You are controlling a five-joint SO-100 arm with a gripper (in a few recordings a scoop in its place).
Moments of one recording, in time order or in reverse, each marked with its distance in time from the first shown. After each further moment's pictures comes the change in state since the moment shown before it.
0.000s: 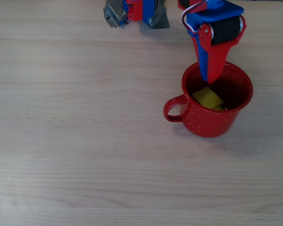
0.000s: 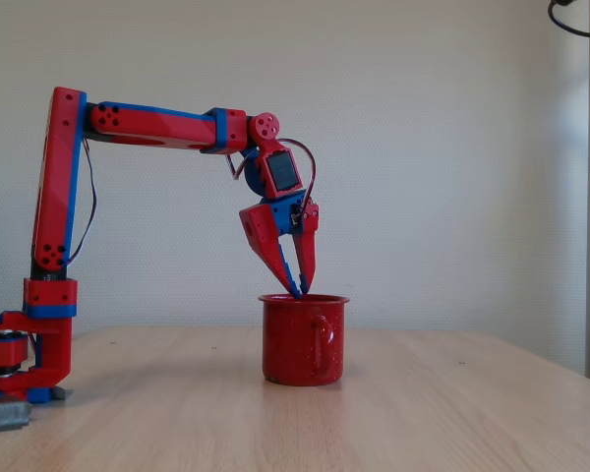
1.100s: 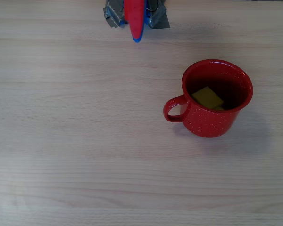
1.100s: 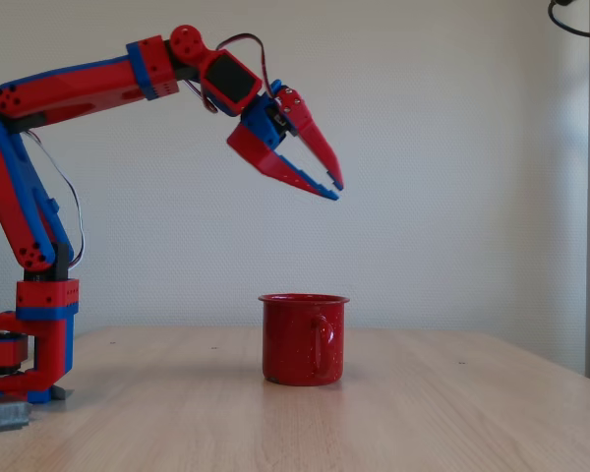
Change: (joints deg) arm 21.7 30.2 12.9 -11.3 0.8
